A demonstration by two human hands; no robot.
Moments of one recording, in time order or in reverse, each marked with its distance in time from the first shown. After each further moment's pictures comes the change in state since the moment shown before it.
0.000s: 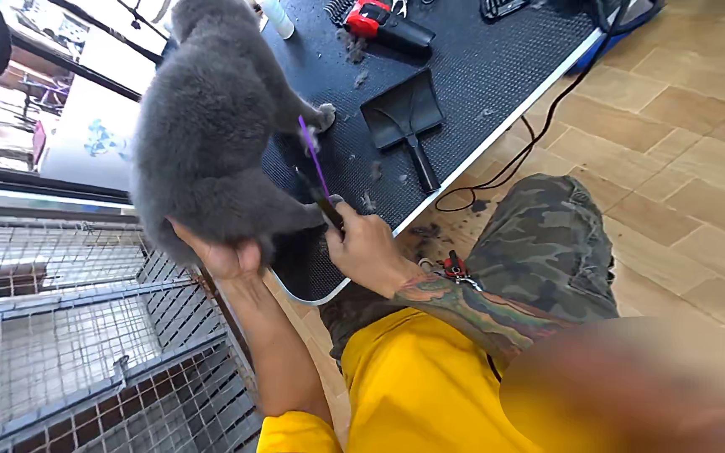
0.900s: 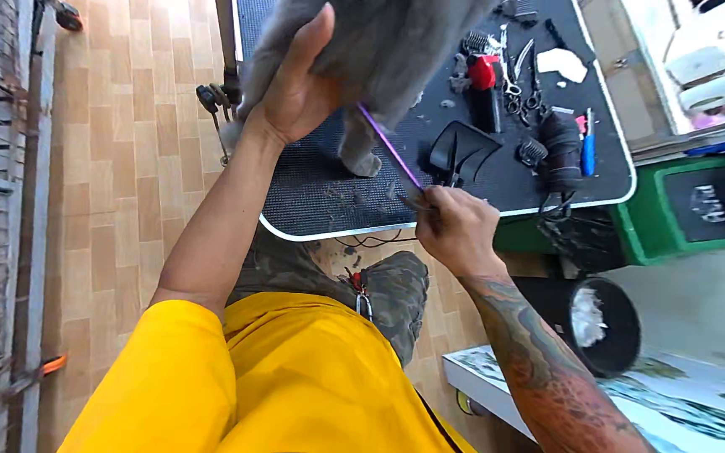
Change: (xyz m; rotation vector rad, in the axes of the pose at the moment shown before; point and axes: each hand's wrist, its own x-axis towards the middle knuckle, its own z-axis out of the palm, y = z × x) left_hand 0.017 -0.033 -0.059 -0.475 -0.429 0.084; right_hand 0.024 0.043 -0.081 -0.809 -0.103 -0.852
